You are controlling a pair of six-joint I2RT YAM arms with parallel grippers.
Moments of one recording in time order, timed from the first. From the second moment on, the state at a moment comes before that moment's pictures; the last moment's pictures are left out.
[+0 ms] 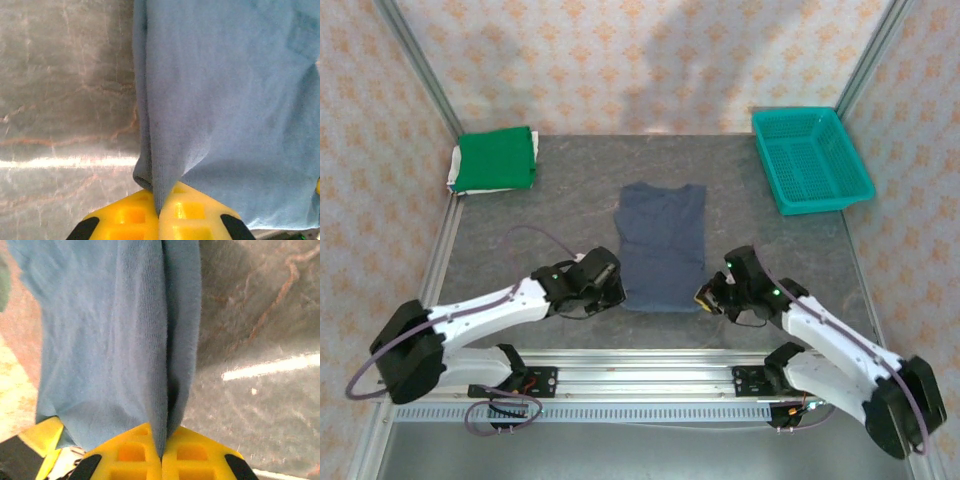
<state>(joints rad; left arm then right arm) -0.83 1.21 0.71 -0.50 0.02 -1.21 0.55 0.88 0.50 -0.56 -0.35 1.28</state>
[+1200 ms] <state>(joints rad) -0.41 1.69 1.41 -0.68 0.19 -0.96 0.25 1.76 1.47 -0.85 -0.41 0.86</state>
